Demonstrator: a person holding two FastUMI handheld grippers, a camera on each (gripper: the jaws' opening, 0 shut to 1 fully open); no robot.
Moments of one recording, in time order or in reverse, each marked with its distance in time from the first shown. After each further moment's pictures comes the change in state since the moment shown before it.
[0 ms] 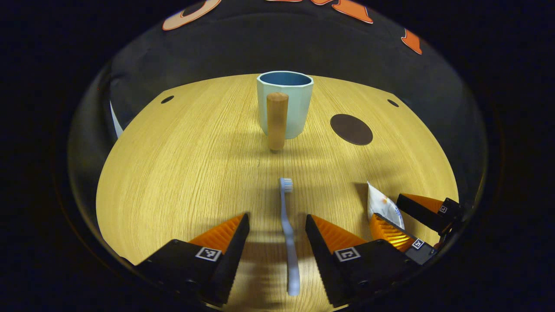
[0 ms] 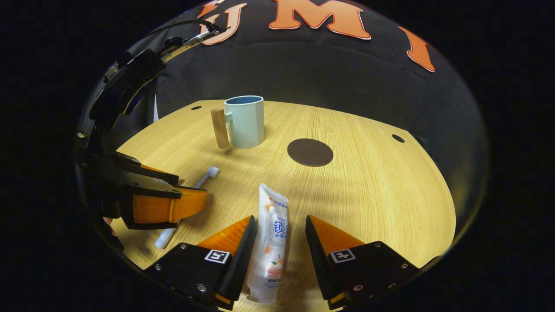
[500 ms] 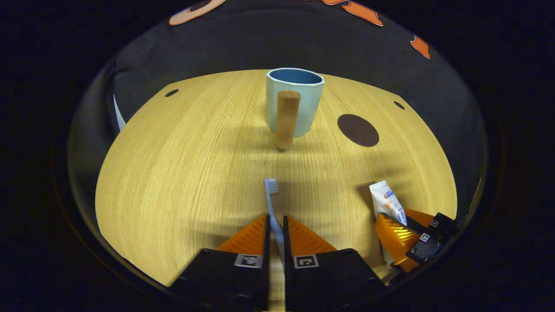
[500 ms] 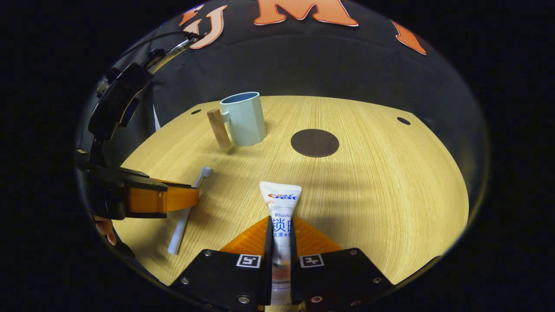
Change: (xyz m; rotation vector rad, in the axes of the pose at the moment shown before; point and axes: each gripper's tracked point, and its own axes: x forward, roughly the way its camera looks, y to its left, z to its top) left arm -0.027 0.037 0.035 -0.061 0.021 -0.043; right arm -0.001 0.010 -0.003 0.100 0.030 0.068
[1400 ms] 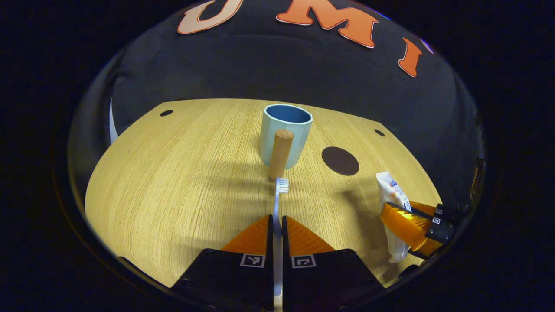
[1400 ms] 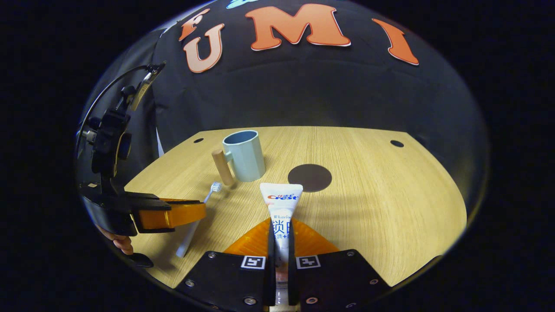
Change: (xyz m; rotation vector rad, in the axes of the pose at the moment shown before) left arm 0.025 0.015 -0.012 0.014 -0.256 -0.107; right arm -0.024 -0.010 0.063 0.001 -0.219 -0.019
